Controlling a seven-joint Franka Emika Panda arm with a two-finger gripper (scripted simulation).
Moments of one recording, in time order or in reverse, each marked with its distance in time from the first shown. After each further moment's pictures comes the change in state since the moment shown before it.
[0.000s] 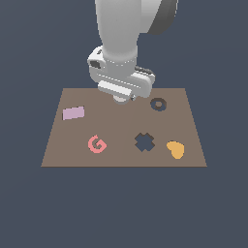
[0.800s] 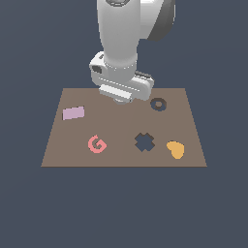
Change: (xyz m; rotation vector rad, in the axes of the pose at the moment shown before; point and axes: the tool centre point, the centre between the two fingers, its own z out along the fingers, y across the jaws) arm -0.001 -0.001 0.016 0.001 0.000 0.003
